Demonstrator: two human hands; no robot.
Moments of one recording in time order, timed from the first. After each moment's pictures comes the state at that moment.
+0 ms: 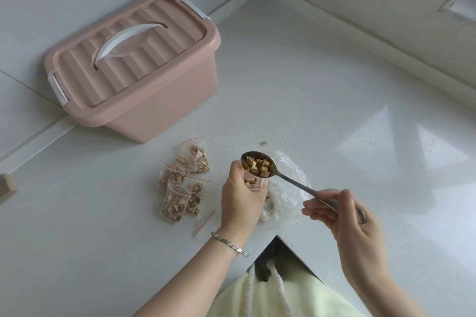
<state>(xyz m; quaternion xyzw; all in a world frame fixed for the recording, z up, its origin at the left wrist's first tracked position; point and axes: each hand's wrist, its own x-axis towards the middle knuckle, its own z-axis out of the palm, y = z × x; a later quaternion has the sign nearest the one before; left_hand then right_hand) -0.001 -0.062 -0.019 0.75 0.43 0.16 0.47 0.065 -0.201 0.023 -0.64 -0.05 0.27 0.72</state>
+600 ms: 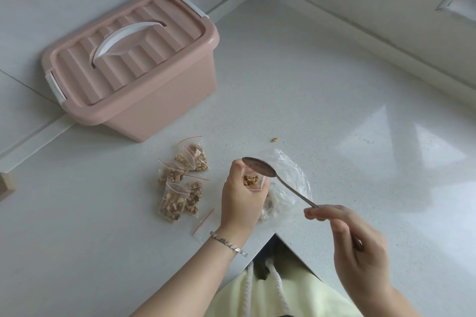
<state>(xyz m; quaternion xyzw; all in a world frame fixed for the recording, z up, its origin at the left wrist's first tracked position) 0.000 -0.068 -0.020 0.76 0.40 0.20 0.47 0.058 -0.221 0.015 -0.74 -0.33 0.07 0.58</state>
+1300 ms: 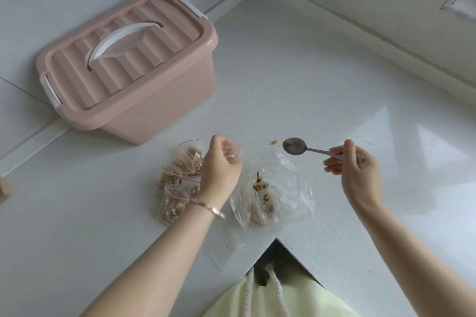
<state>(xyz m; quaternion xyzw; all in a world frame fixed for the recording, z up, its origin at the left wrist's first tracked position) 0.019 0.000 -0.026 0.74 0.44 0.16 0.48 0.161 -0.172 -0.024 -0.80 -0.06 0.16 0.58</state>
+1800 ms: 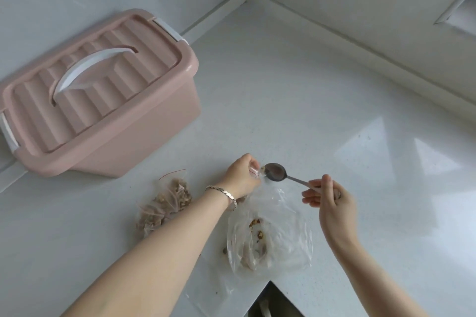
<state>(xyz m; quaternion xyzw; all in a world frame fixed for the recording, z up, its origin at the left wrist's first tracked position) 0.110 0.025 -0.078 0.78 0.37 -0.13 0.49 0.160 -0.152 -0.053 -0.78 0.00 0.21 0.58</state>
